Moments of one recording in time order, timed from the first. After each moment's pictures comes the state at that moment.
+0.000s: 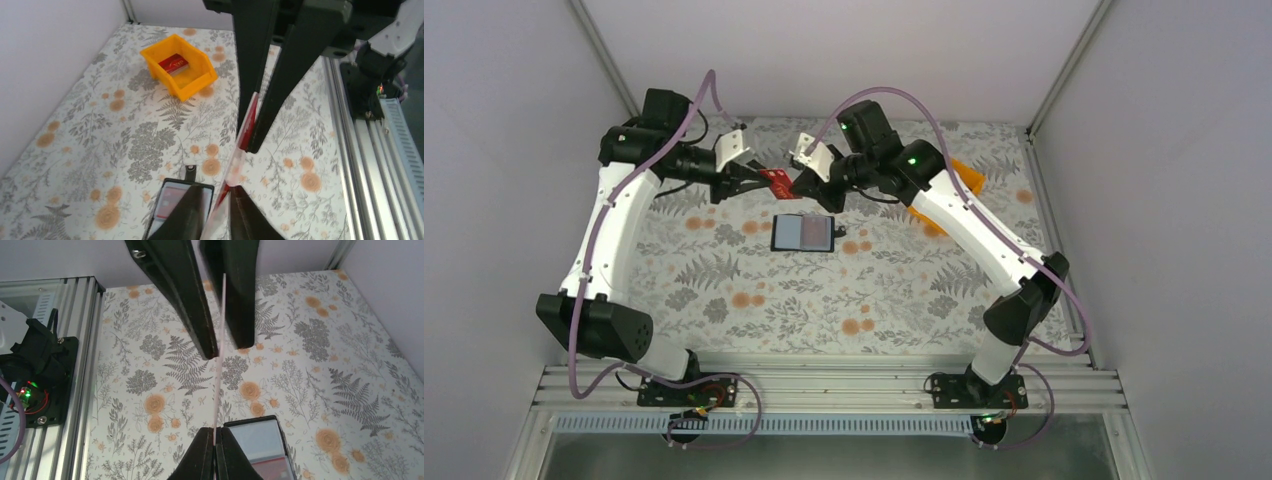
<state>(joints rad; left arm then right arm) -0.12 1.50 1.72 -1.25 0.99 0.98 0.77 1.73 1.91 -0.86 -0.50 -0.44</state>
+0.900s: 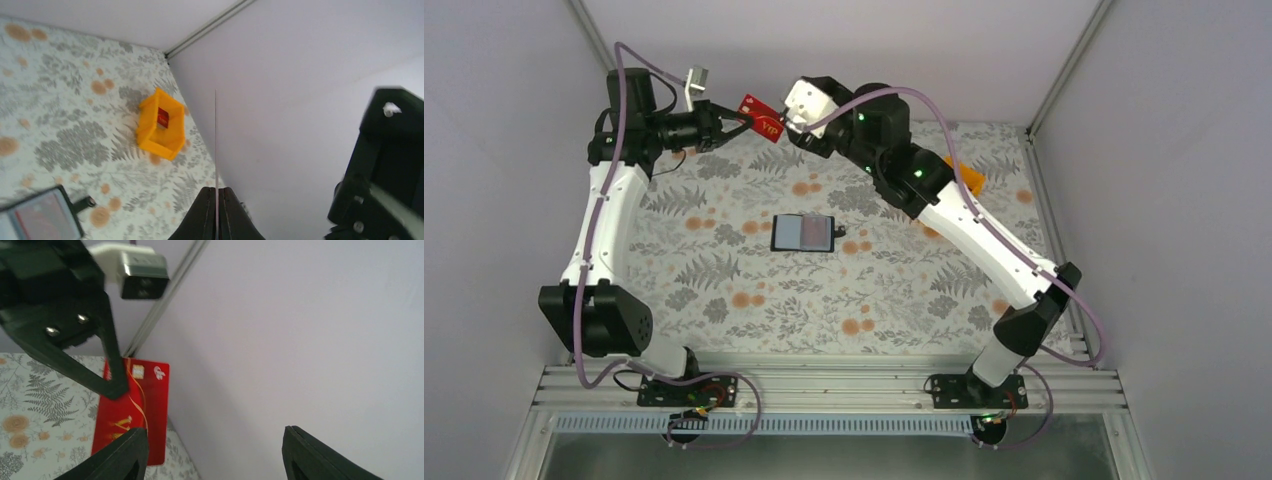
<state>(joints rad) 0.03 1.52 1.64 -0.60 1.14 -0.49 0.83 1.66 1.89 -0.30 0.08 -0.60</state>
